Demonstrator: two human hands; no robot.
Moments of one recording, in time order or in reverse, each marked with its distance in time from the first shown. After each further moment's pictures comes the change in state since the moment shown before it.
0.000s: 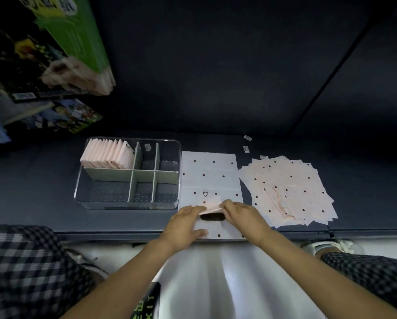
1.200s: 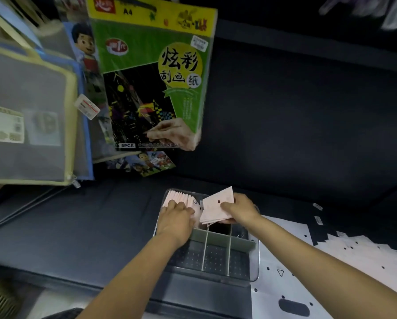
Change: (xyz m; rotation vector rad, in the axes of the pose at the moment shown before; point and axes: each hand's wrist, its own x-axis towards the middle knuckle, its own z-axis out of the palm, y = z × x) left_hand 0.017 -0.135 -0.207 0.474 0.284 -0.278; right_hand 0.261 -0.134 -0.022 0.956 -0.220 0.629
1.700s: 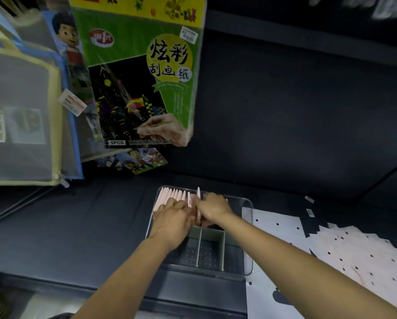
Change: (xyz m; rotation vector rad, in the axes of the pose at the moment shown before) left_hand -0.008 0.000 0.005 -0.133 0.104 0.133; right_hand 0.014 -0.010 0.047 -0.347 -0.067 0.031
